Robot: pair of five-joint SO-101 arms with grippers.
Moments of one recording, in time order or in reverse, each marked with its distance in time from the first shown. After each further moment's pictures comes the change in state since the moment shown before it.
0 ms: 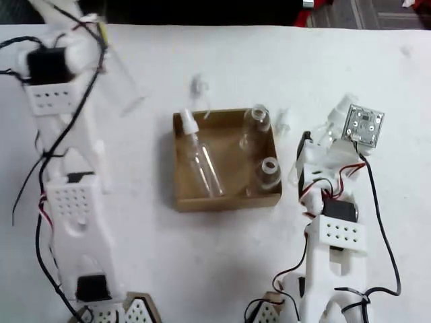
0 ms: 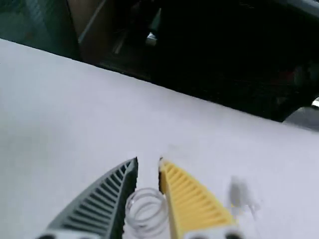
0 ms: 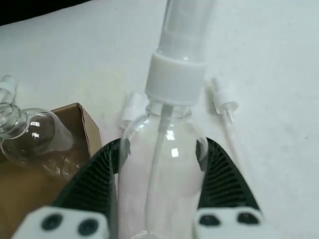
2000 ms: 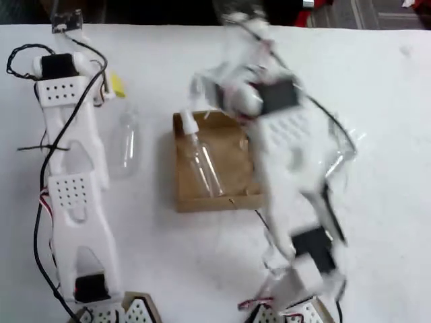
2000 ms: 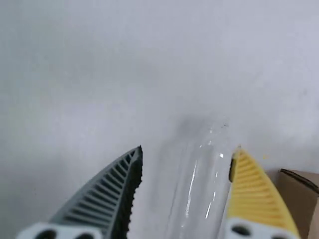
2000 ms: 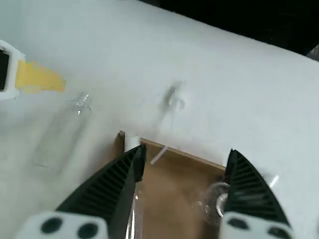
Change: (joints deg) left arm -4.0 12.7 10.3 8.9 -6.3; right arm -31.6 50.9 -96.3 58.7 8.0
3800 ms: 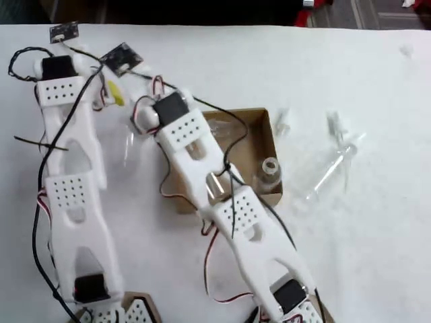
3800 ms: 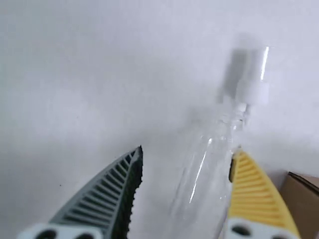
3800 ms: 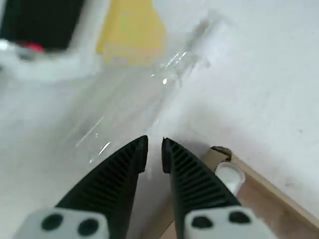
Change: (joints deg) left arm -1.3 0.0 5.0 0.0 4.3; right arm -16.9 57.7 -57.8 12.8 5.6
